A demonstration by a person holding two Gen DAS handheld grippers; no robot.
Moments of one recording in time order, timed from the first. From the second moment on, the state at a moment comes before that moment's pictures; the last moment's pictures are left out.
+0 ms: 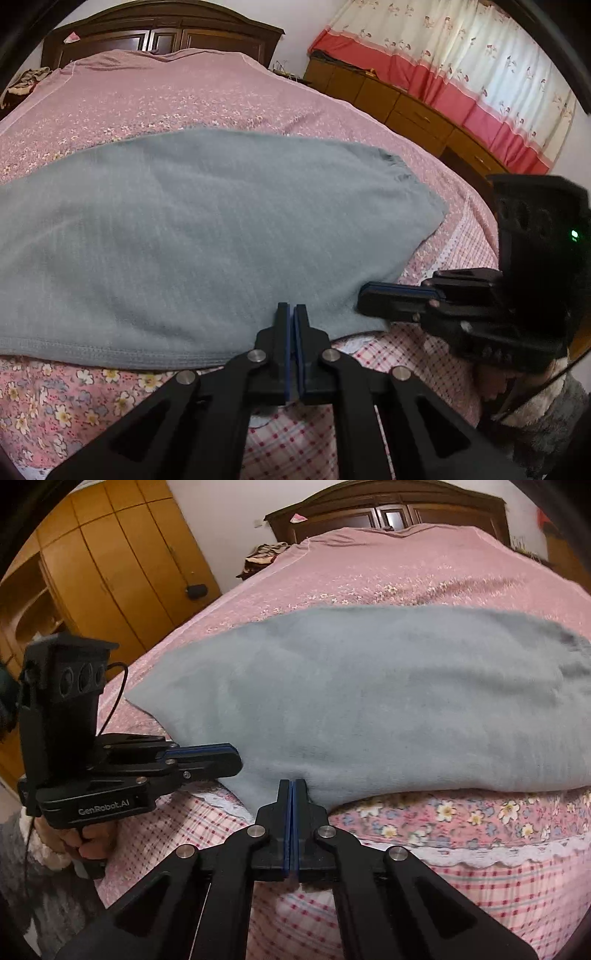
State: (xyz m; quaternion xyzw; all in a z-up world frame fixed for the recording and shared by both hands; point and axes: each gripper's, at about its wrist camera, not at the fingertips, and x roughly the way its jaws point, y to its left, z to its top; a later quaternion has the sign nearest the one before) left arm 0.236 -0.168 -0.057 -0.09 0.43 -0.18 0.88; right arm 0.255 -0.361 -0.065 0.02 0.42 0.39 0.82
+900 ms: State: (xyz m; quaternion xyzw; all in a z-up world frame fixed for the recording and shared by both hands) left arm 0.235 -0.173 -0.047 -0.07 0.42 -0.18 0.89; right arm 0.275 -0.353 -0.092 0.16 0.47 0.41 0.76
